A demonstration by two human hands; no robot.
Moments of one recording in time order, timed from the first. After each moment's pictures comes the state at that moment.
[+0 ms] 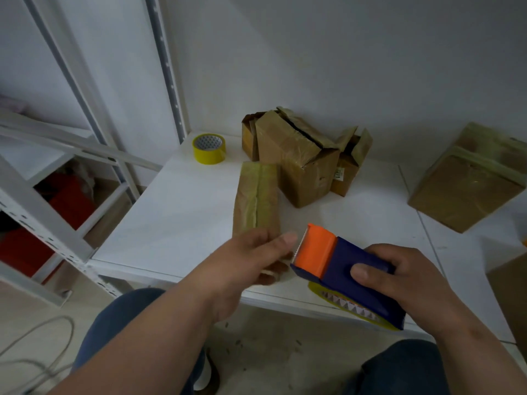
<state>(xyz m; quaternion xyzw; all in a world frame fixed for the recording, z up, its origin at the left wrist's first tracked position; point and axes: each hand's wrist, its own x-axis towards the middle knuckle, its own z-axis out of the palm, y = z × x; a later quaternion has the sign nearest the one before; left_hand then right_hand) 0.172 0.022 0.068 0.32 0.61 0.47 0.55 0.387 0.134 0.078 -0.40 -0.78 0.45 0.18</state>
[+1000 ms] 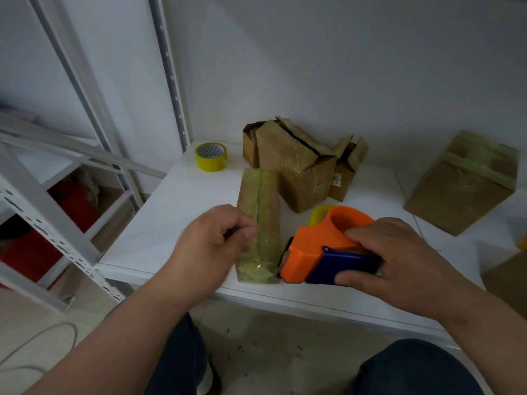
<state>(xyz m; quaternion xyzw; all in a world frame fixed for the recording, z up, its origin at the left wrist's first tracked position) 0.144 -0.002 0.086 0.51 0.71 0.46 0.15 0.384 0.143 0.104 -0.20 -0.97 0.11 0.11</state>
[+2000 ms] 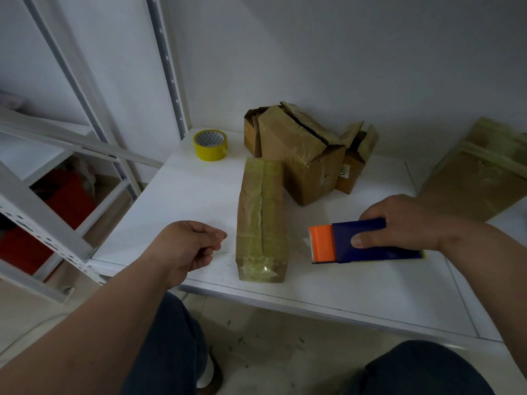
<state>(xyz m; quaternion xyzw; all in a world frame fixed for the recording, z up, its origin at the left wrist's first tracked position) 0.081 0.028 0.022 0.12 0.73 0.51 0.45 0.355 0.239 0.090 -0.37 -0.90 0.20 -0.12</state>
